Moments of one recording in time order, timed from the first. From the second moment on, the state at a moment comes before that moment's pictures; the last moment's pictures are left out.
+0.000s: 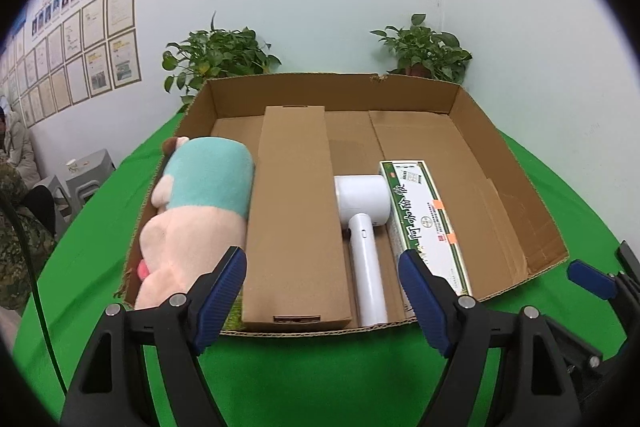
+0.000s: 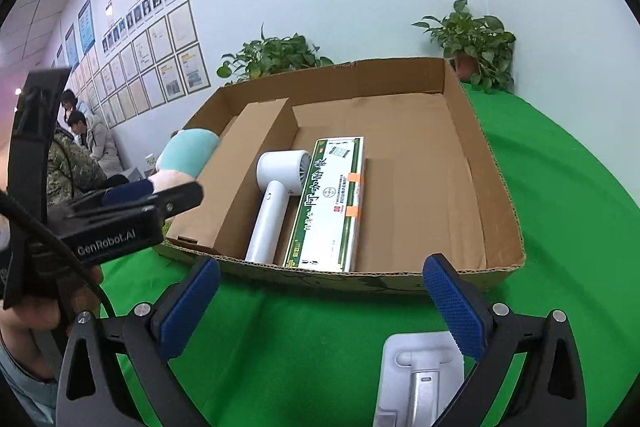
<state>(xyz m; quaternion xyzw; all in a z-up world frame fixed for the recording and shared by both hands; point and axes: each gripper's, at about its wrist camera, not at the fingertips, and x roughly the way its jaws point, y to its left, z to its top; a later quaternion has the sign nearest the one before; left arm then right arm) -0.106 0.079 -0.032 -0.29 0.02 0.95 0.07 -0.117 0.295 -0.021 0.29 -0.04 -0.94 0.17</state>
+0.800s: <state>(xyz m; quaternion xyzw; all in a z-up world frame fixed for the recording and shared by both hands) -0.101 0.075 -0.033 -0.27 -0.01 0.96 0.08 -0.108 0.338 -0.049 0.34 -0.09 -0.93 0.14</state>
